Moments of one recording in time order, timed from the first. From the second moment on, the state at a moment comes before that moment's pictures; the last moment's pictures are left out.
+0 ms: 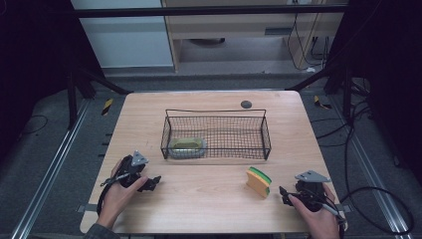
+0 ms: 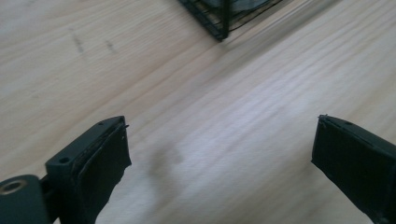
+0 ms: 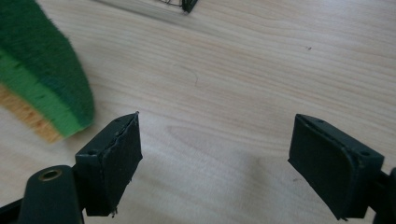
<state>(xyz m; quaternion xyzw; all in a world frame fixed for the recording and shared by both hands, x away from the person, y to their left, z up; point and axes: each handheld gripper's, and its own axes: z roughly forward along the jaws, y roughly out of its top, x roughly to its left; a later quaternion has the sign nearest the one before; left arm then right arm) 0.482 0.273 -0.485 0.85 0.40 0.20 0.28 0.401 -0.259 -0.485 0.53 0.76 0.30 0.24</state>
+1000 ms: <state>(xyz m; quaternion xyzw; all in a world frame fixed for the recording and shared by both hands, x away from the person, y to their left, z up) 0.489 0.277 -0.509 0.81 0.44 0.19 0.33 0.406 -0.205 -0.395 0.40 0.87 0.24 0.17</state>
